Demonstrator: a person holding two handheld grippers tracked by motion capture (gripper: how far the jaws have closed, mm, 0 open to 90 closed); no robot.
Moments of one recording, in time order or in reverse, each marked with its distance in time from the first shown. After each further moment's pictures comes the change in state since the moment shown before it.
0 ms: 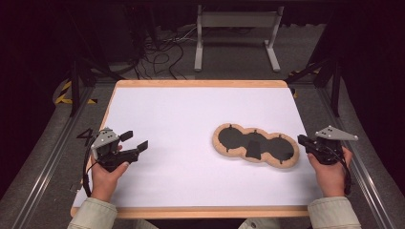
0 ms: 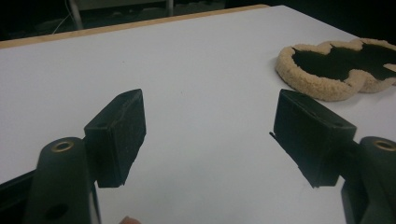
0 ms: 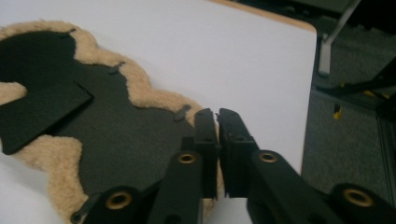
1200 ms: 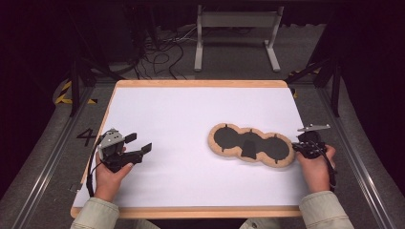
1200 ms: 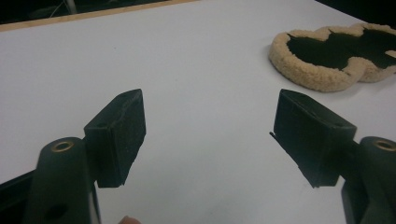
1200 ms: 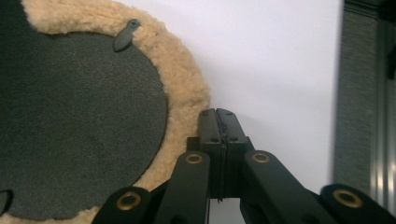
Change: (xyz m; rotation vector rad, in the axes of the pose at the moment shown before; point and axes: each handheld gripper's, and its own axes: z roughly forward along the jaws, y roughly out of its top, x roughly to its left) left arm -0.005 -0.004 0.012 0.052 -0.005 0.009; right arm 0.010 0.000 0.052 0.343 -0.075 0.101
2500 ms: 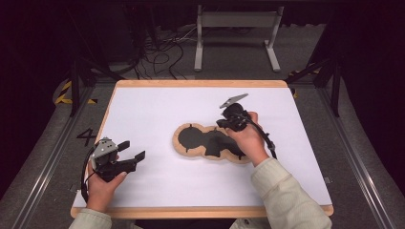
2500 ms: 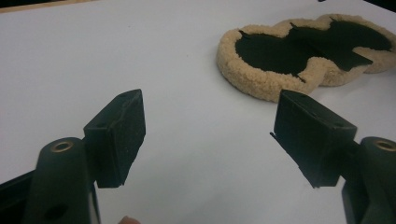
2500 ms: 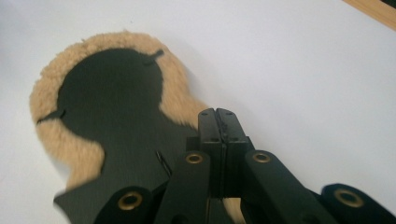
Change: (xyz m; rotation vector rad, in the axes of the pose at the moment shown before) left arm -0.001 -0.022 -0.025 0.026 0.049 -0.022; right arm 0.183 0.144 0.026 -0.117 0.388 -0.401
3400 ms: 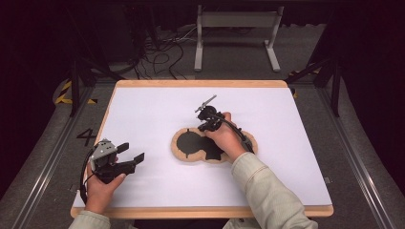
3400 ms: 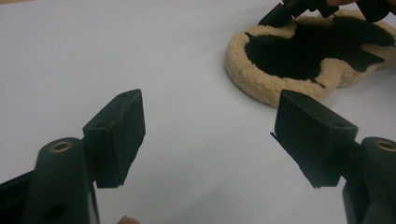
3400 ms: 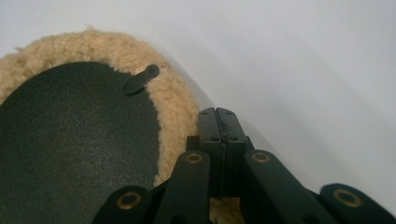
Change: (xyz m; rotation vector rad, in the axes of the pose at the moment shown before) left arm 0.000 -0.003 0.003 0.011 -0.012 0.005; right arm 0.021 0.020 0.076 0.146 0.088 -0.057
